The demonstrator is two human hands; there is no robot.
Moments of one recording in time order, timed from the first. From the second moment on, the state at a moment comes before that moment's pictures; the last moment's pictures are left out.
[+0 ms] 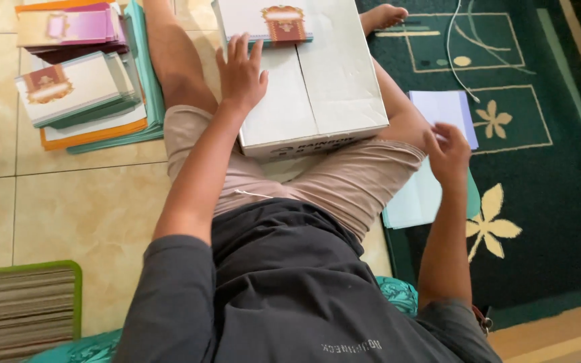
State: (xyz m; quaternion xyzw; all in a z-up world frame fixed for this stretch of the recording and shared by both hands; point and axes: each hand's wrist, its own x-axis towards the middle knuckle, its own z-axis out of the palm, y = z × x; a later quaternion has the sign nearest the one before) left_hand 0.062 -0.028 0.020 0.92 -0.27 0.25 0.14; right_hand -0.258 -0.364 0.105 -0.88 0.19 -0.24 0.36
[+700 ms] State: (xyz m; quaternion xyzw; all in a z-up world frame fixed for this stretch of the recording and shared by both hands) left_hand -0.003 -0.013 0.165 0.76 -0.44 0.14 0.45; right_hand -0.150 -0.285 0.075 -0.76 -0.04 -0.19 0.62
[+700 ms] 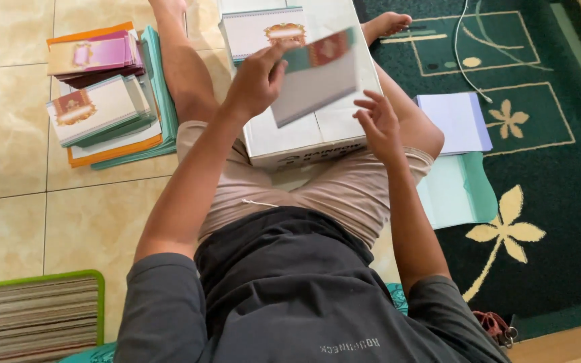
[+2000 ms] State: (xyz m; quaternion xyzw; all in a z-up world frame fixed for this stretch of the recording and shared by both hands) left_hand 0.065 -0.022 0.011 0.91 -0.27 -0.08 0.29; right_hand -0.100 -0.262 0.045 -0.99 -0.03 -0.05 0.14
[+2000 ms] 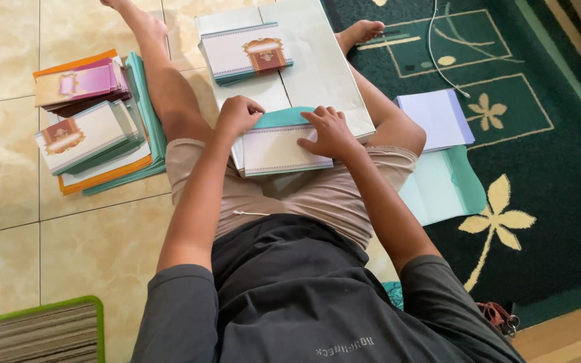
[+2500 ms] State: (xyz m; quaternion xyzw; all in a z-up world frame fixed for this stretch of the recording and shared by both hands) left_hand 0.031 0.018 0.104 0.71 -0.25 -0.40 0.52; right_hand -0.235 -0.235 0.158 -0.88 -0.19 -0.06 0.44
